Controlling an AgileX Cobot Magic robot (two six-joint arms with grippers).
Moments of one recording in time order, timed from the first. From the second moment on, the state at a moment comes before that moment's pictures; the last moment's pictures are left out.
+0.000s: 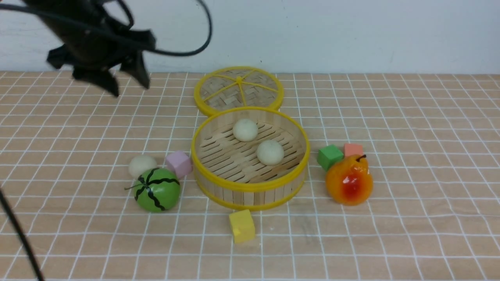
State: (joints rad) right arm 0.00 -0.01 0.02 -0.22 0.40 0.42; left arm -0.09 1.86 -1.85 -0.18 1.17 -0.11
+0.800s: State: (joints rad) right arm 0.00 -0.01 0.02 -0.22 0.40 0.42; left arm -0.07 2.06 -1.51 -0.18 0.65 -0.15
